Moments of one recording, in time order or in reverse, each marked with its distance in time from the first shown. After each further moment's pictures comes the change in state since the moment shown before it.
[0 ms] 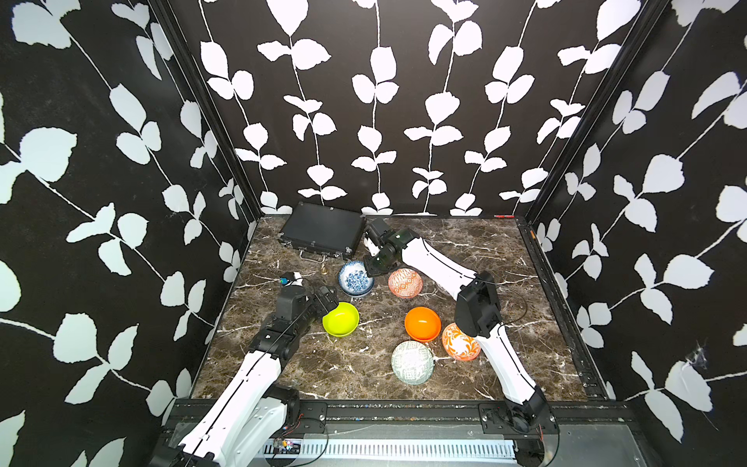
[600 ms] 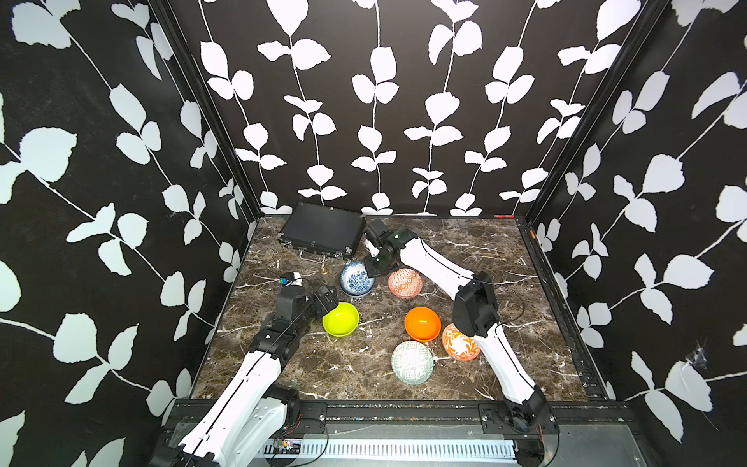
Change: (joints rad) left arm 0.000 0.000 0.000 0.000 0.000 -0.012; right arm 0.008 0.018 0.025 -0.040 0.037 0.006
